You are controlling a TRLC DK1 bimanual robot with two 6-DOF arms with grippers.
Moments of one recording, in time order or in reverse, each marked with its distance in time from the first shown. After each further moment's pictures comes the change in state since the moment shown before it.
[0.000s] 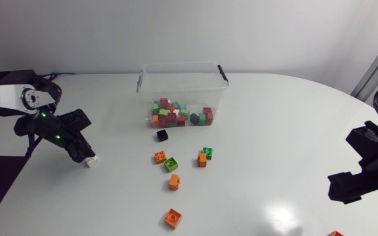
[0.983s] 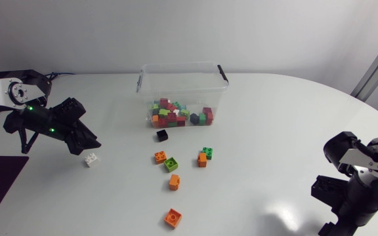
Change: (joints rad) left arm 0.024 -0.060 0.004 -0.004 0.207 0.021; right arm 0.055 0.206 -0.320 0.232 0.179 -0.379
